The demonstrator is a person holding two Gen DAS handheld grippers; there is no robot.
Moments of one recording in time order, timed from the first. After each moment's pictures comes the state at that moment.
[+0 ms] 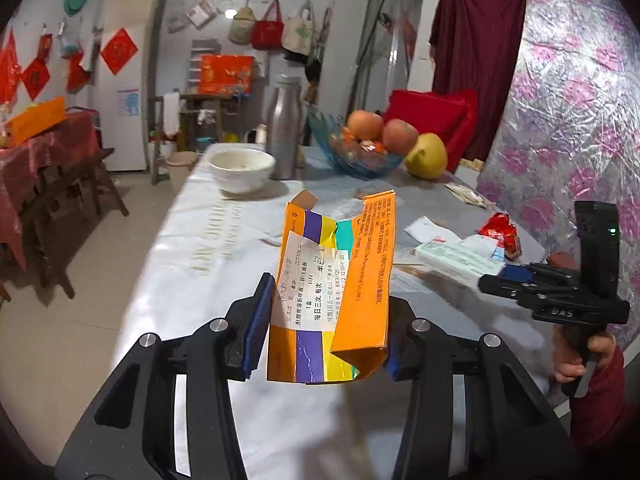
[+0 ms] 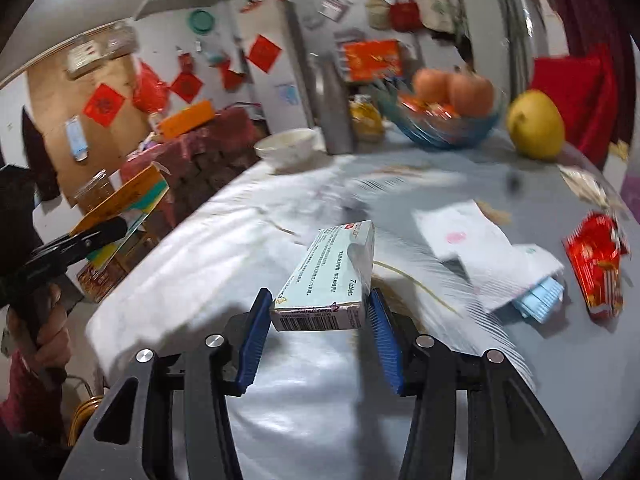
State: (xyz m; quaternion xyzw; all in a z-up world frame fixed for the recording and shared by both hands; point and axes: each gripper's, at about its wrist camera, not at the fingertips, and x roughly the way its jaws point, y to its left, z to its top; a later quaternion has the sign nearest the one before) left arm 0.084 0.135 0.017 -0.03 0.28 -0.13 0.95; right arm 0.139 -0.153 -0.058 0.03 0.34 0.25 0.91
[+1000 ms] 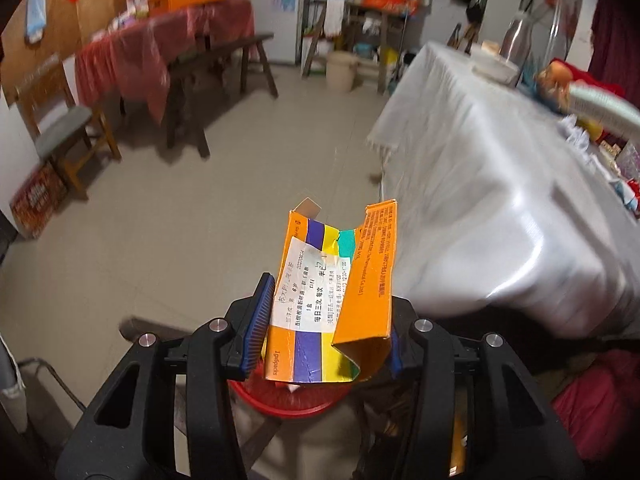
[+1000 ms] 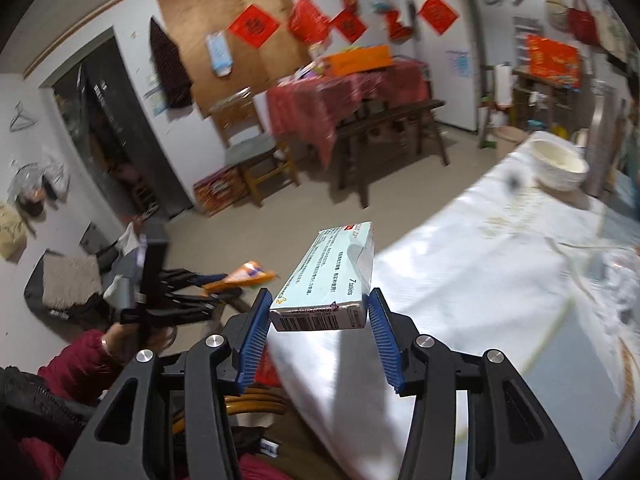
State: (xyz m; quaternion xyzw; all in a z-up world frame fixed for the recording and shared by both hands) left arm -0.060 0.398 -0.112 -0.10 0.45 0.09 0.88; right arm 0.061 0.113 0.006 -0.06 0.38 0.50 0.78
